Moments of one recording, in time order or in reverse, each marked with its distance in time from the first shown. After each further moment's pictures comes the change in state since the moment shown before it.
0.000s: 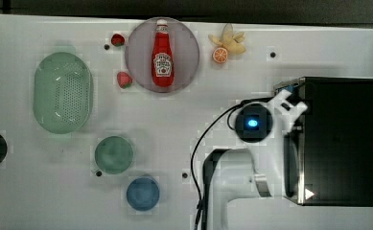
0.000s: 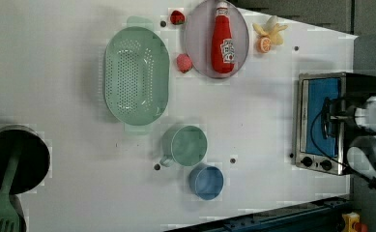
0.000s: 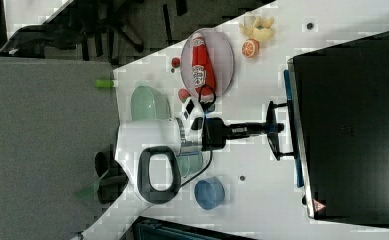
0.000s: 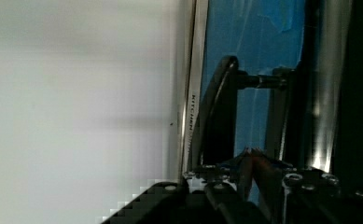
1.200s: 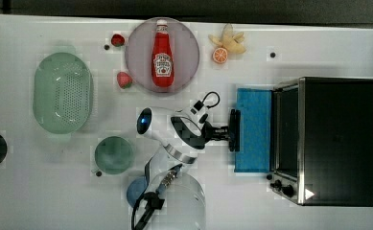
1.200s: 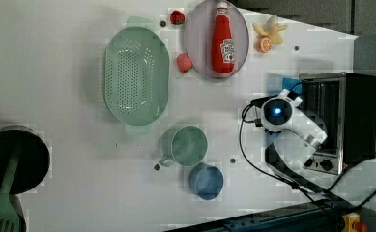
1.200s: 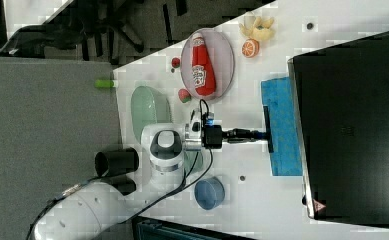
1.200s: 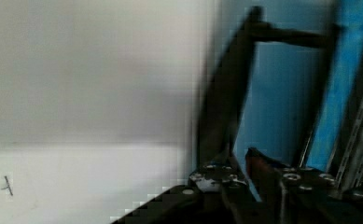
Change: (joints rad) arm 0.210 0.407 0.152 0.062 -0.301 -0.144 0.608
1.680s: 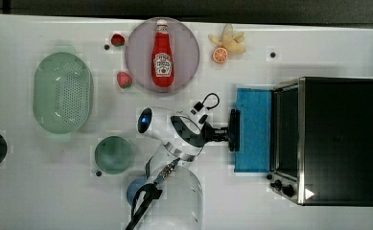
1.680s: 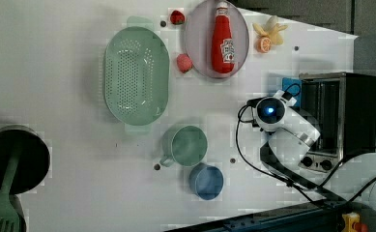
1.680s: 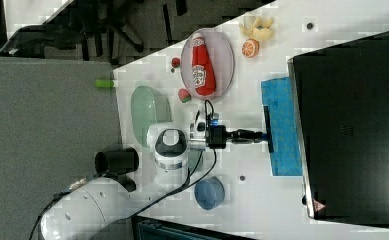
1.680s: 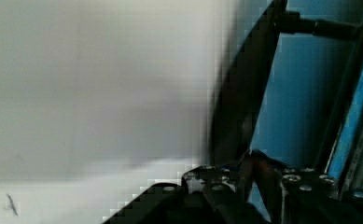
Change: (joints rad) arm 0.006 0.042 -0.007 0.023 0.008 0.009 0.026
